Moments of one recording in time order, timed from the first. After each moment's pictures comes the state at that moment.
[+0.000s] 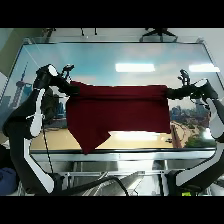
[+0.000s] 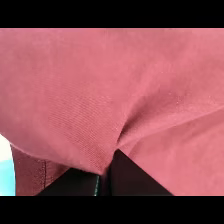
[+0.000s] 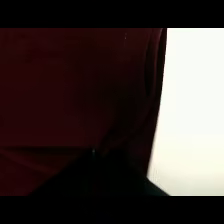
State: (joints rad) left arm -0.06 -2.02 1.88 1.28 -1.32 -1.27; right arm -0.30 -1.85 1.47 -0.94 1.00 1.04
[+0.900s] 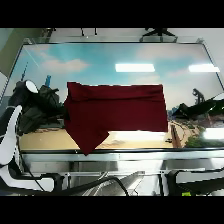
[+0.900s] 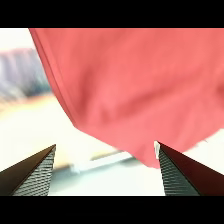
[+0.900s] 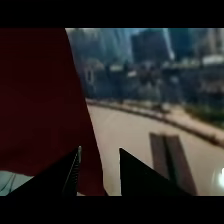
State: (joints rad) left arm 0.10 -1.55 1.19 1.21 -1.53 -1.38; right arm -0.50 -1.59 1.11 -1.01 1.31 1.16
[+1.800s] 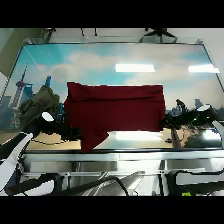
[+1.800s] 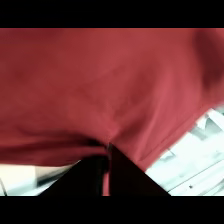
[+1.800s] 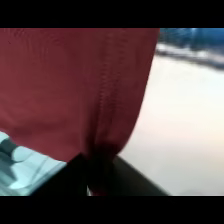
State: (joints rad) left arm -0.05 -1.36 0.67 0.93 -1.13 -1.29; right arm -0.39 -1.57 0.86 -0.91 1.22 1.05
